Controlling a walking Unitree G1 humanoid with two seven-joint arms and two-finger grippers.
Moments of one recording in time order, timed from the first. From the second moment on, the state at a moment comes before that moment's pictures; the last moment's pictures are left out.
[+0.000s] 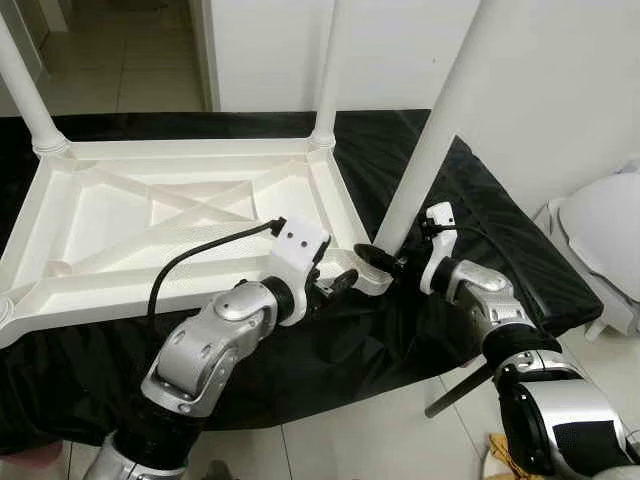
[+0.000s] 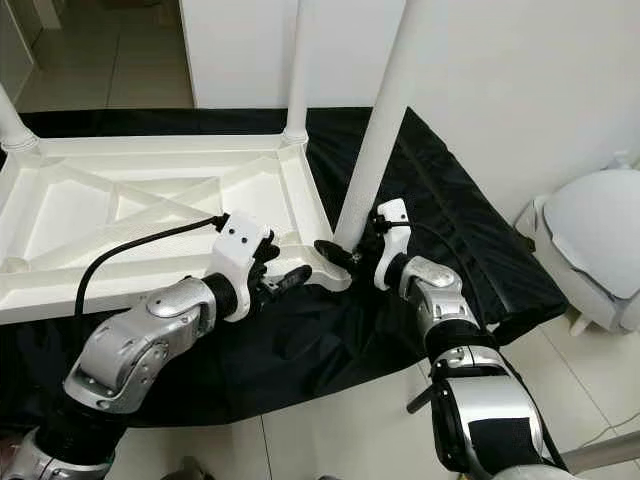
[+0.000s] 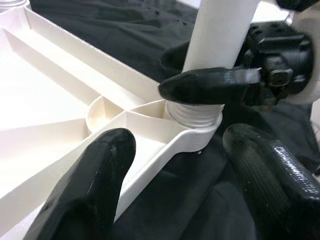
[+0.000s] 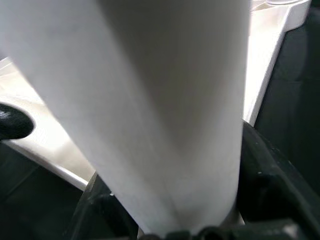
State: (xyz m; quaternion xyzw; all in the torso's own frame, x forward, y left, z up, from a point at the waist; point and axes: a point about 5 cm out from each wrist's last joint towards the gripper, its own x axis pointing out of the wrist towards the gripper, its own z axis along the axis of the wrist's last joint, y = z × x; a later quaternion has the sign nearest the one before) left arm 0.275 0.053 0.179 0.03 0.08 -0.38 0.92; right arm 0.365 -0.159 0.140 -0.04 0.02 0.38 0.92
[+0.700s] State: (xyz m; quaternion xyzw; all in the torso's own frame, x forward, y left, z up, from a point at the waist) left arm 0.264 0.040 0.185 0.01 0.04 -0.40 0.92; right arm 0.355 -0.128 0.137 0.03 -0.03 0.24 0.97
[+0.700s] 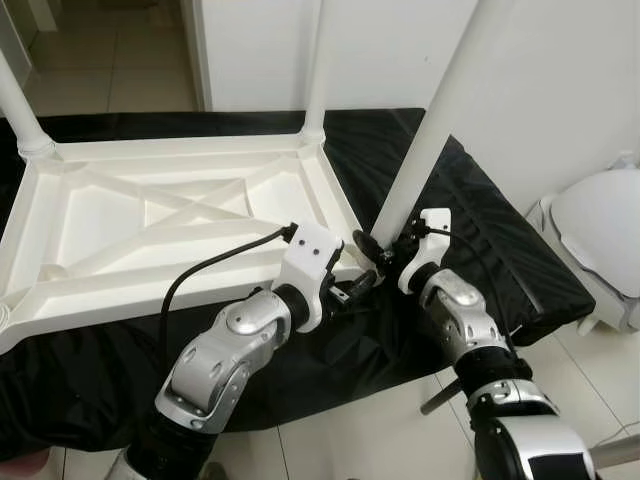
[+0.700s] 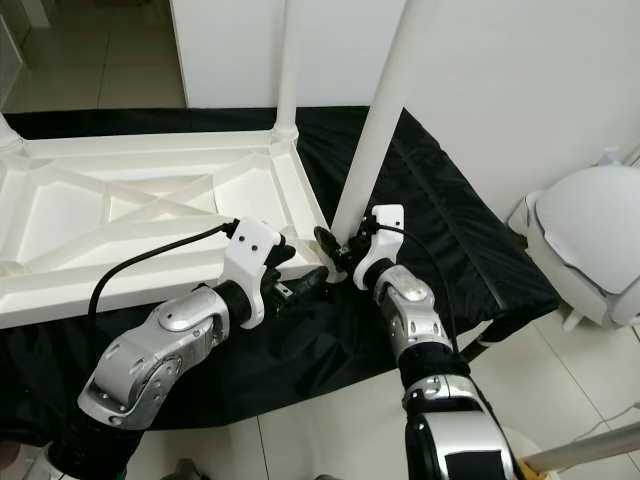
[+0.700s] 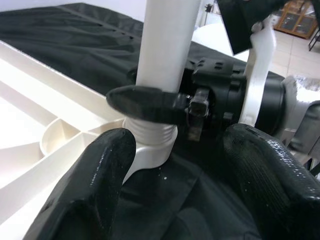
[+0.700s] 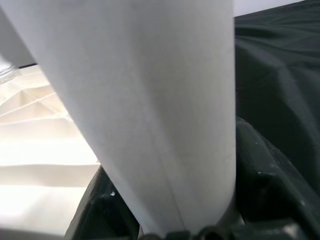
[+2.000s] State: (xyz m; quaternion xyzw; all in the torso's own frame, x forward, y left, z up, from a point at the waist) left arm 0.262 0.044 0.186 0.00 0.03 -0.40 0.92; right arm 0.342 -0.130 0.155 0.05 -0.04 0.16 0.99
